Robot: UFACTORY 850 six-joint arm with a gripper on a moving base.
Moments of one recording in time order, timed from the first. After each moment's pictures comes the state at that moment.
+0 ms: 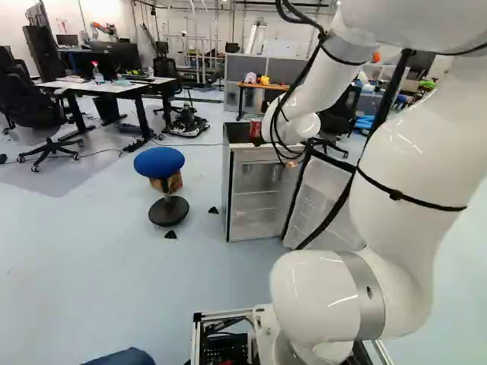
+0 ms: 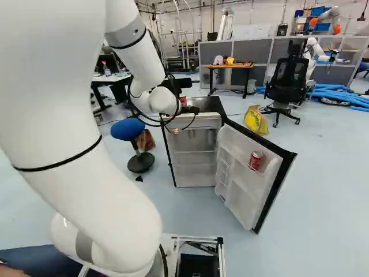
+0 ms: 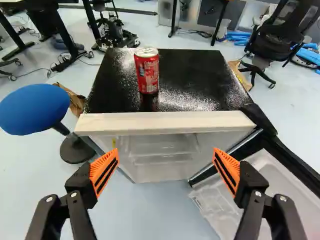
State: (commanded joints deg) arm -7.8 -3.4 -38.8 -7.6 19.3 0.0
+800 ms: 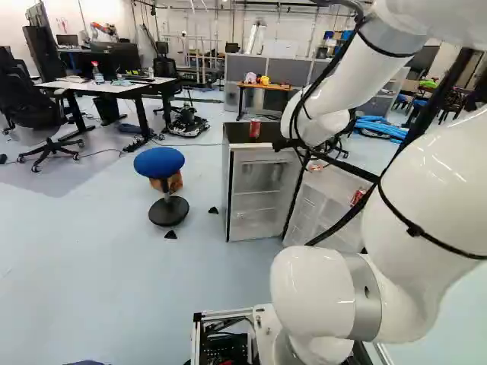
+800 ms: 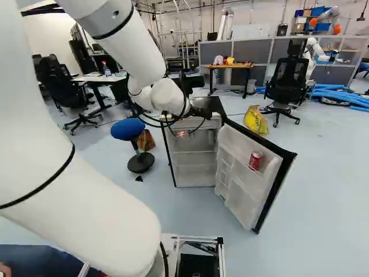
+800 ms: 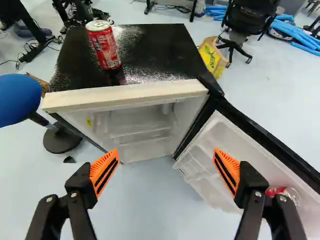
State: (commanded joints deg) arm -15.8 7.0 -34.1 -7.2 8.1 0.0
